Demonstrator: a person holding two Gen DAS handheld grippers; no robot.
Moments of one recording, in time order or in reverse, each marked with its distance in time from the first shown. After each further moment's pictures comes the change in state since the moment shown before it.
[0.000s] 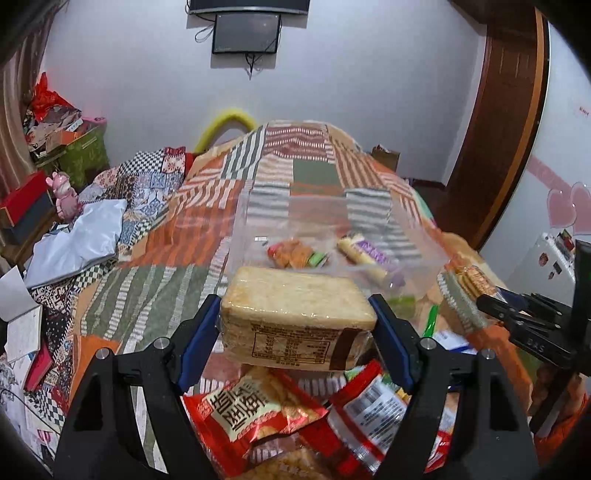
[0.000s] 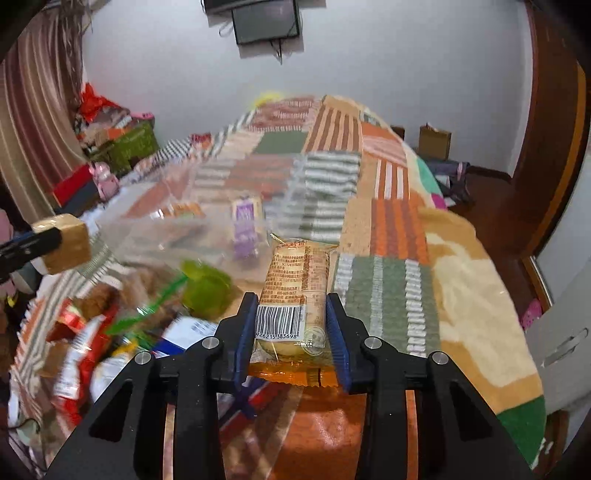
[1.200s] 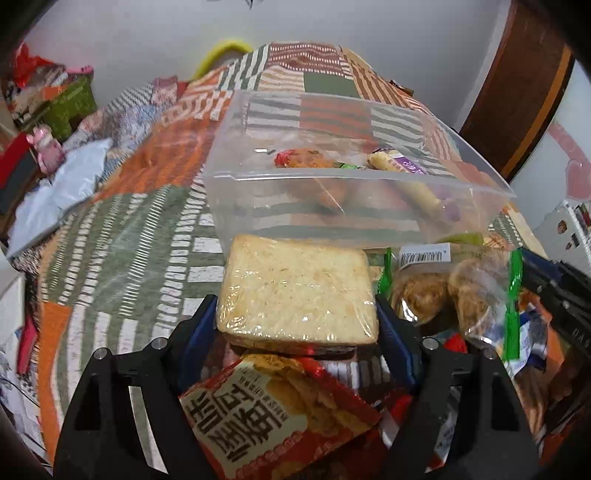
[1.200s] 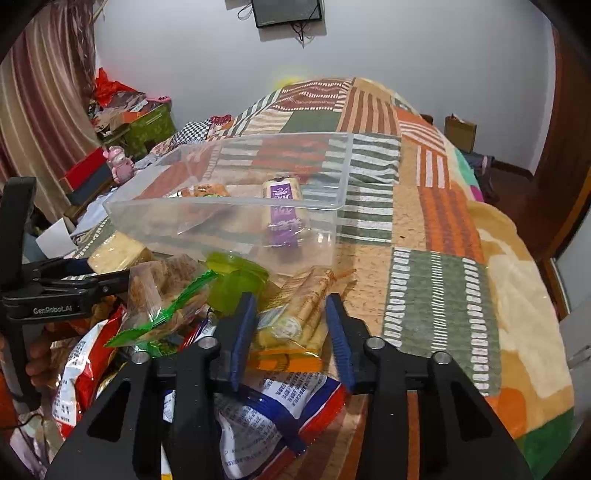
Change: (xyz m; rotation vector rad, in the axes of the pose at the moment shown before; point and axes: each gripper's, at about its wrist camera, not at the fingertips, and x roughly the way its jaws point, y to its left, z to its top) left arm 0.089 0.015 -0.037 0.002 0.269 0.019; right arm 0.043 0.024 -0.010 -0.032 0.086 0.058
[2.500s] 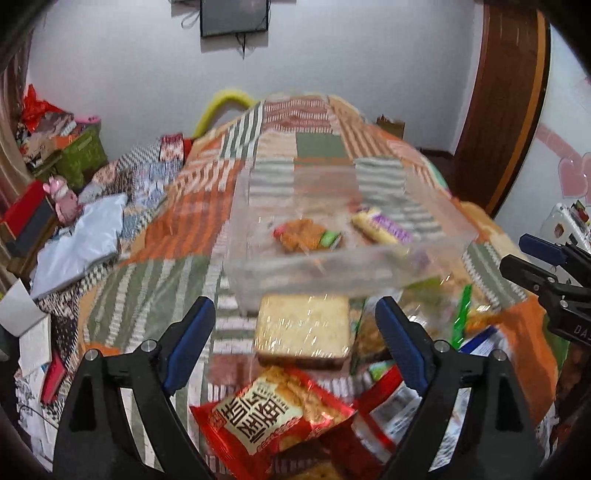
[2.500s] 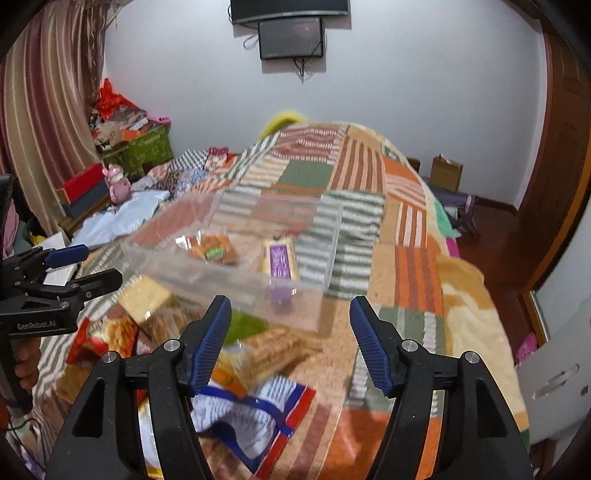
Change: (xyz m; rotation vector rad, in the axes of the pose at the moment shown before) left arm -0.052 -0.013 0.020 0.061 -0.141 0.040; right arm -0.025 0.013 0.028 -0.049 -0.084 -0.058
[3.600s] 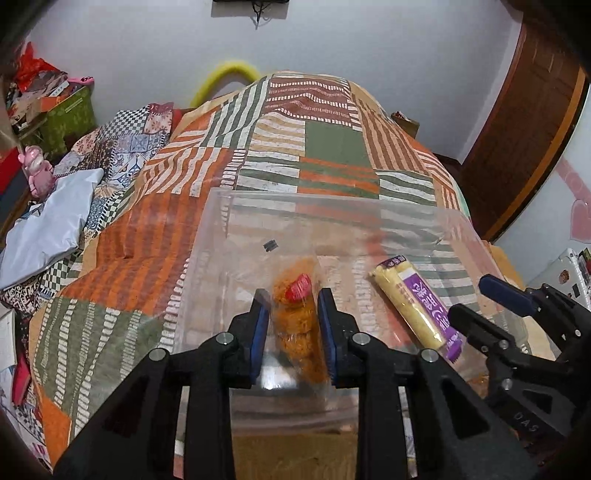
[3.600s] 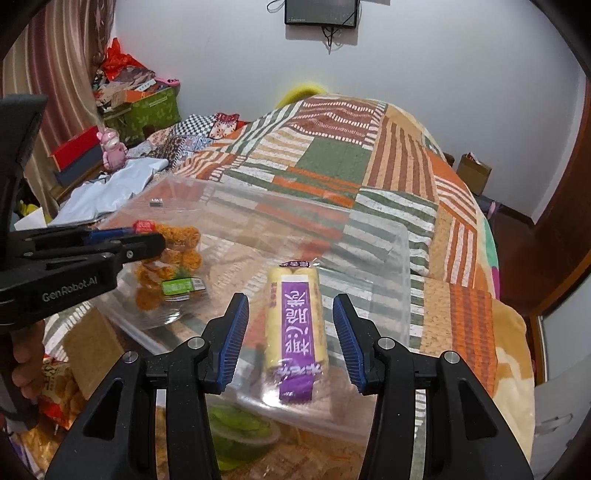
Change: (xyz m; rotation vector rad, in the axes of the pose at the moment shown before) left arm 0.095 0.012 0.073 -0.126 0.068 -0.054; right arm 0.084 0.021 0.054 -0.105 0.078 0.011
